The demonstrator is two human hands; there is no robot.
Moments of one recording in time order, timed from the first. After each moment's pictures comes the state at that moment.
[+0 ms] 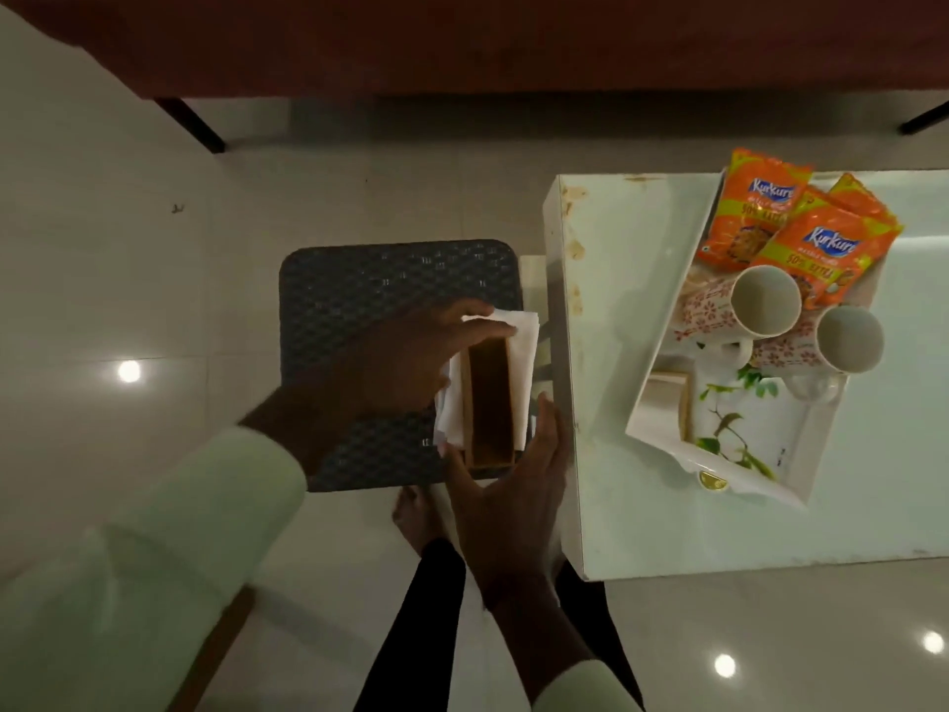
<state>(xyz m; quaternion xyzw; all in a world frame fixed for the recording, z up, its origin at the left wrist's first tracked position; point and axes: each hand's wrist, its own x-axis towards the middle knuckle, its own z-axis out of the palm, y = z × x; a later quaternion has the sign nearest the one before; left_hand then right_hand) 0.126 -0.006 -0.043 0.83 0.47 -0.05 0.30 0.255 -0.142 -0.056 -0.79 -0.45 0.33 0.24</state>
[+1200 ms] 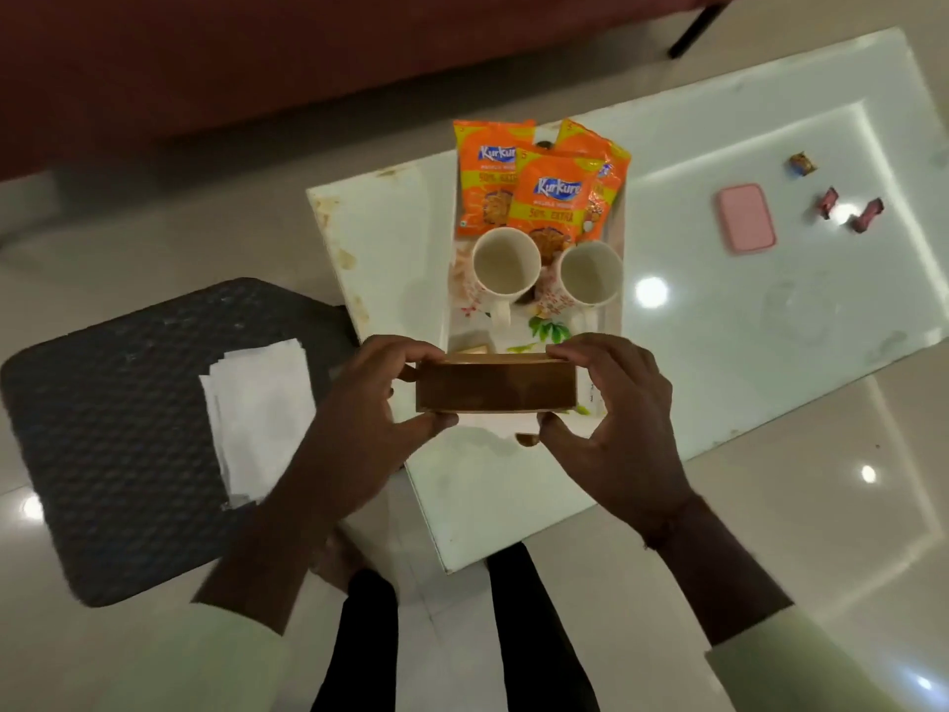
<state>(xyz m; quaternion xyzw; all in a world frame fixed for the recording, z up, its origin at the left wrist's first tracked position) 0.318 -0.047 -0.016 0.69 0.51 0.16 0.48 0.543 -0.119 0.009 -0.75 -0.58 0.21 0.23</state>
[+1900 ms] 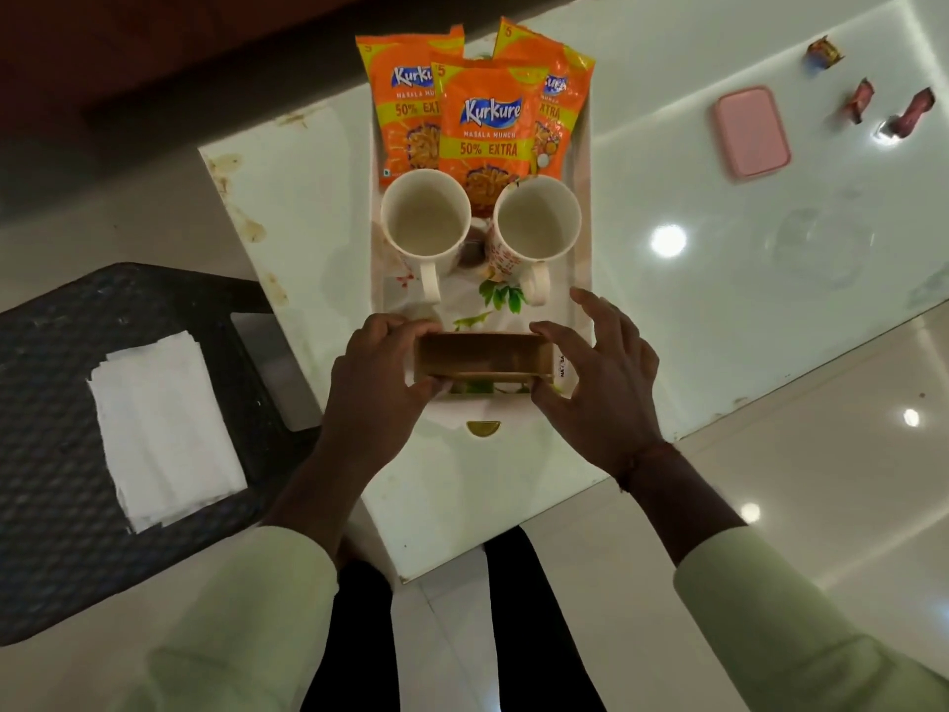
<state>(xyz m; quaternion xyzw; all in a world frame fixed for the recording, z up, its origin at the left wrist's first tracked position) 0.409 -0.052 -0.114 0.75 0.56 0.06 0.35 0.627 -0.135 -0.107 -0.78 -0.58 0.23 0.10</state>
